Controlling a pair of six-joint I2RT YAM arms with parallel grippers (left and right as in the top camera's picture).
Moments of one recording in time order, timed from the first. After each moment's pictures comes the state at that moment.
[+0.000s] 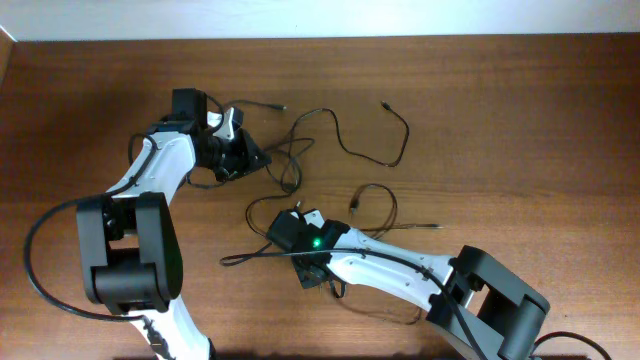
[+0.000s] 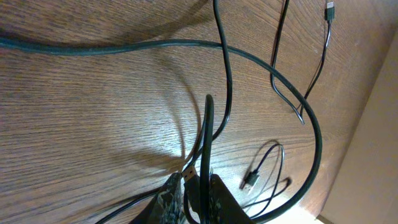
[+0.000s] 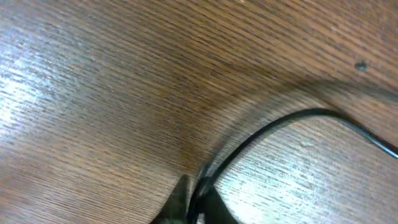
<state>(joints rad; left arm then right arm) 0.04 1.96 1.32 -0.66 0.68 -0.32 1.00 1.90 1.18 -0.70 0.07 0.60</state>
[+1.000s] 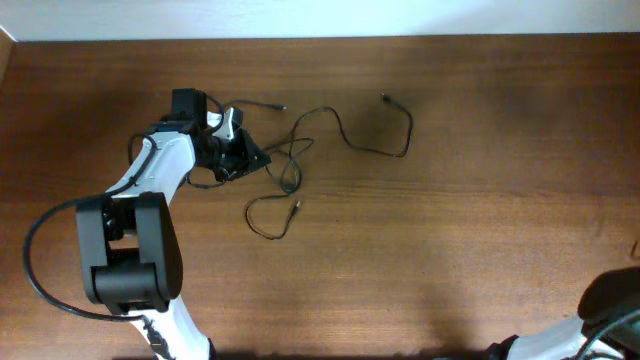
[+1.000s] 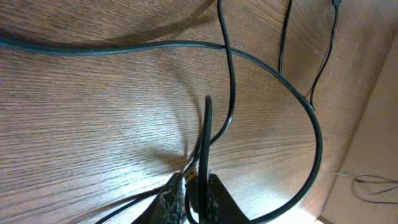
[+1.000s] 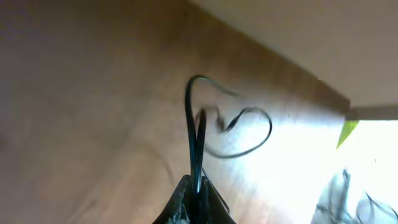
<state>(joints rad) 0.04 1.96 1.32 -0.66 0.67 -0.32 -0.60 1.81 1.92 -1.28 0.44 0.39</state>
